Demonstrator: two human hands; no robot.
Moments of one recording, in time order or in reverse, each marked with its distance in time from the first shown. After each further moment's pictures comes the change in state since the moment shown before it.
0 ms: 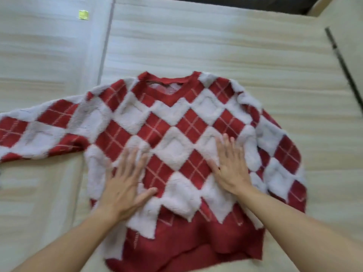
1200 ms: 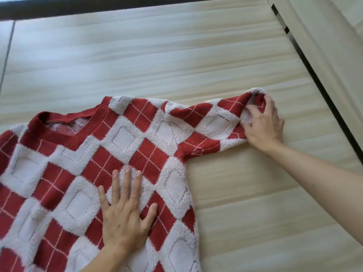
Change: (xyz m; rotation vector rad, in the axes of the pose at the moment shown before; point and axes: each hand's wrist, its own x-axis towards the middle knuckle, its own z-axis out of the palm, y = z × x) left_hand 0.123 0.219 0.003 0.111 0.073 -0.085; right_hand 0.139 0.287 -0.112 0.028 0.256 0.368
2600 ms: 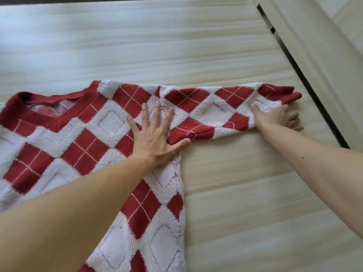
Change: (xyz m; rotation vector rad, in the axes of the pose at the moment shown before) left_hand 0.150 0.093 -0.024 -0.065 -0.059 0.145; right_hand 0.017 0.059 0.011 0.280 0.077 0.753
